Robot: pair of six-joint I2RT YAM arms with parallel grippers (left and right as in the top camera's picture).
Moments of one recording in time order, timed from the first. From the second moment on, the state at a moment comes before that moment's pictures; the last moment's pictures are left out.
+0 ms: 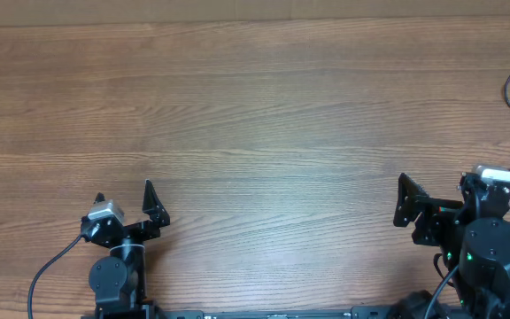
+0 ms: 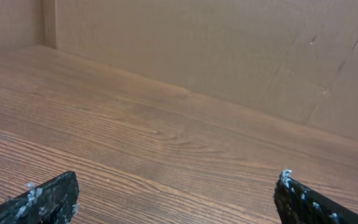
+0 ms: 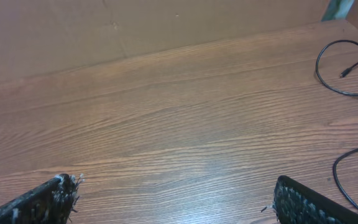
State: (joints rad) left arm 0.10 0.01 0.01 -0.07 -0.06 -0.26; right arm 0.42 0.55 1.03 -1.01 0.39 0.38
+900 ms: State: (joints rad) left arm 0.10 0.01 0.01 -0.08 -0.06 -0.26; right arm 0.22 0.26 0.50 -0.43 0.27 0.38
